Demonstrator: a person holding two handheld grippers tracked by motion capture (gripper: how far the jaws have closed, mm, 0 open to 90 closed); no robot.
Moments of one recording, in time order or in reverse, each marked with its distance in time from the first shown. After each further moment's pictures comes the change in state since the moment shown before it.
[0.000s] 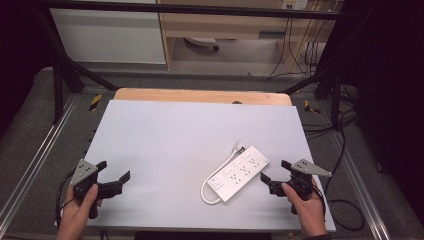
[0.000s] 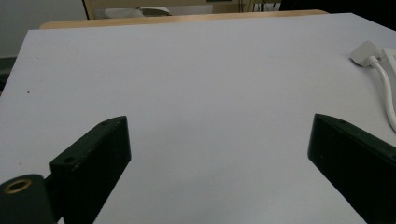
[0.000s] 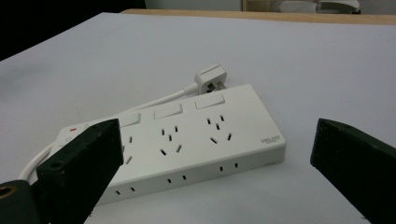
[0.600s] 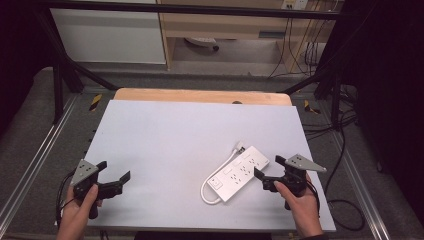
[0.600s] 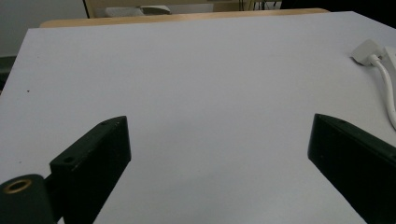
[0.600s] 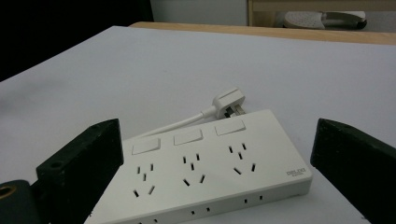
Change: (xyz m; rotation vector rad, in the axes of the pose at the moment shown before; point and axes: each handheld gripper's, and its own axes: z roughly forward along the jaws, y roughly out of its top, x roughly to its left) left arm 0.000 0.000 0.000 0.004 0.002 0.002; right arm 0.016 0.017 0.008 -0.026 0.017 -0.006
